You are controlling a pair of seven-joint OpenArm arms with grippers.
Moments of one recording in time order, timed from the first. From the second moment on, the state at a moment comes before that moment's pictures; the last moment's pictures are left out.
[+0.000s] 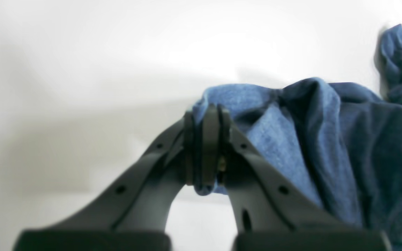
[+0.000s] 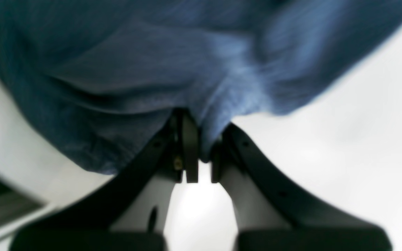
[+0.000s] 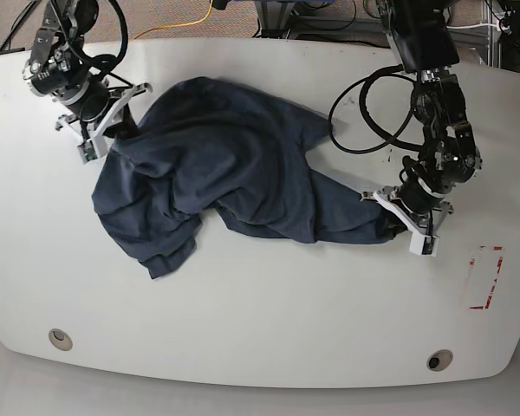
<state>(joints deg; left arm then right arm) -5.7 -4.2 -16.4 91.2 -18.9 -25.9 46.8 -22.9 14.7 25.3 113.4 33.2 32.4 -60.6</state>
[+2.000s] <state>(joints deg) -61.6 -17.2 -17.0 99.4 -19.8 -22.9 55.5 53.7 36.0 17.9 85.8 33.3 40.6 -70.6</state>
